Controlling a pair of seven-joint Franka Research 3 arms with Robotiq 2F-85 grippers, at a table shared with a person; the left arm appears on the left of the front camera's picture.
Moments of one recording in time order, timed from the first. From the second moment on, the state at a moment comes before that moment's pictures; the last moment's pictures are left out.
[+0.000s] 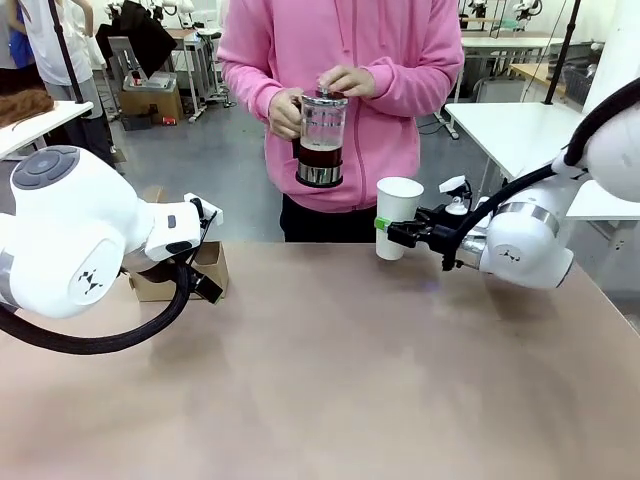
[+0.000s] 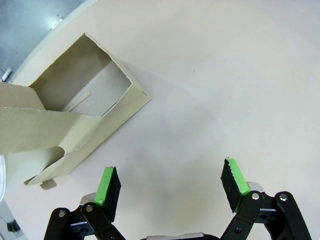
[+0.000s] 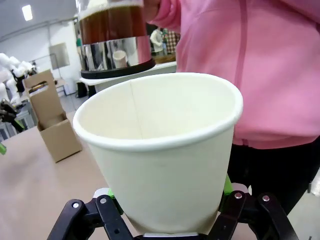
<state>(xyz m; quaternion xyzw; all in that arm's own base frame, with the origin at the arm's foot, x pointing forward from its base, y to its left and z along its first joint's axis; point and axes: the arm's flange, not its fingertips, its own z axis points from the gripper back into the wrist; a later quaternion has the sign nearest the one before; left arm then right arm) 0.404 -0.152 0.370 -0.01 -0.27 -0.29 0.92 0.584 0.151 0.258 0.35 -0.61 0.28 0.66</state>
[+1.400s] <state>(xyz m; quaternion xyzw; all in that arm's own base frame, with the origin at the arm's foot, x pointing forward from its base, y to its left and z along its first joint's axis) 0.404 -0.152 0.370 -0.01 -0.27 -0.29 0.92 0.585 0.149 0.254 0.35 -0.60 0.29 0.66</state>
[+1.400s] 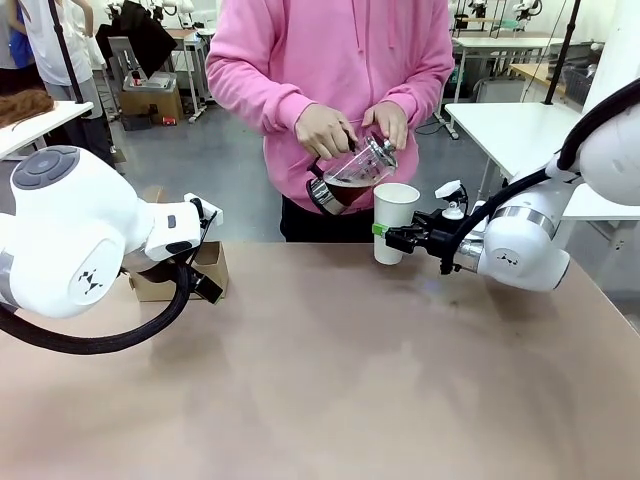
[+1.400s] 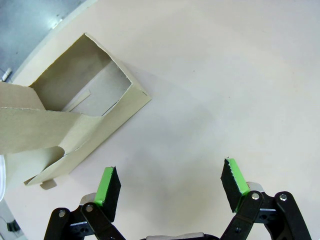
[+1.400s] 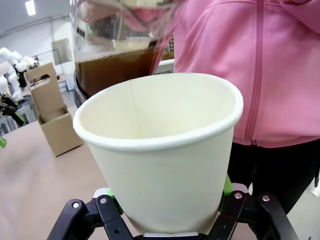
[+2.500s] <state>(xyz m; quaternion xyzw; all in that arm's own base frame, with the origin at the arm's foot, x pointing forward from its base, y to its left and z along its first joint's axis) 0.404 -0.152 0.370 -0.01 -0.27 -0.29 0.92 0.585 0.149 0.254 0.35 -0.60 0.29 0.66</state>
